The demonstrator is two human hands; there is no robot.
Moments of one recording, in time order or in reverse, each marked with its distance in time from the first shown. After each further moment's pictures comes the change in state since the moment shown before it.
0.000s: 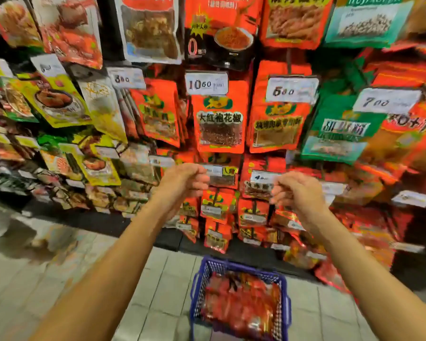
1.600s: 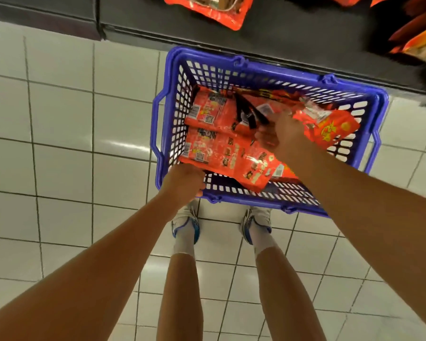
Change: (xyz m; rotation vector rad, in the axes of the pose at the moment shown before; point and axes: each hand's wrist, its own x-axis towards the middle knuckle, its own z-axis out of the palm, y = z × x) left_hand 0.112 -0.736 -0.069 0.491 -0.124 -0.993; right_hand 0.129 0.768 0.055 0.044 0.355 1.072
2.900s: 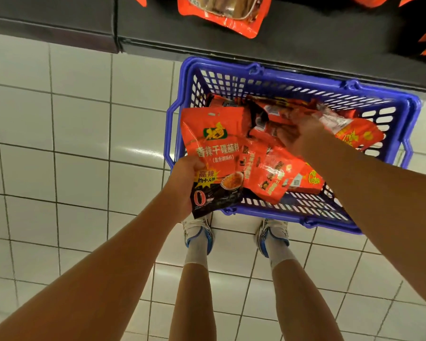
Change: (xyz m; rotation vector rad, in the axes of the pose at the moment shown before) left_hand 0.004 0.008 -0.017 -0.679 -0.101 -0.048; right_hand 0.033 -0.013 0.005 0.198 -0.035 0.041
